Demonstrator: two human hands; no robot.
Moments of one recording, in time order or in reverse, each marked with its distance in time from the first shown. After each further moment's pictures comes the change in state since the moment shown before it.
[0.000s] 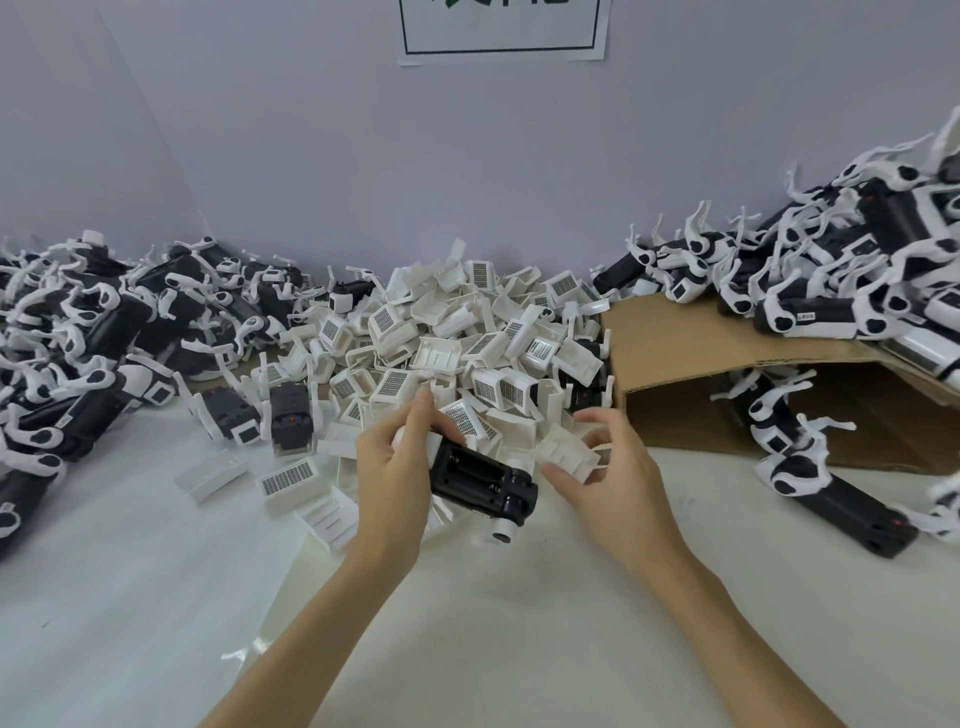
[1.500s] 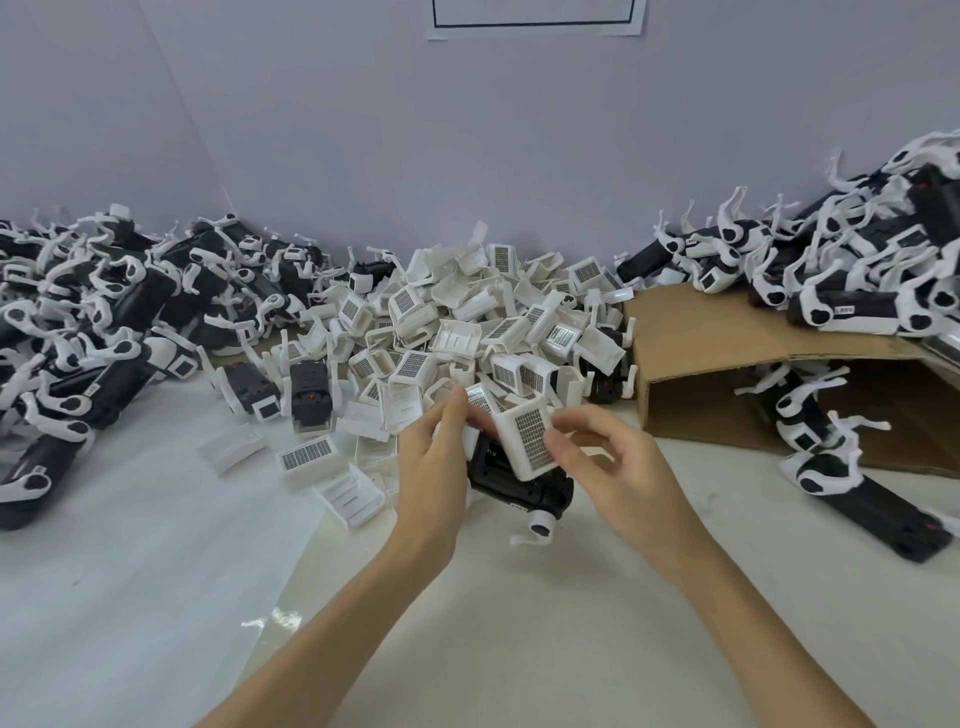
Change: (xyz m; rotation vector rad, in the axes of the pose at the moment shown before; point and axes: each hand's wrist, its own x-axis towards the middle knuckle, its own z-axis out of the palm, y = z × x) left_hand -0.008 -0.011 0.009 0.031 -0.028 -0.123; right_hand -0.007 -0.026 -0.003 0.435 -0.246 -0.103
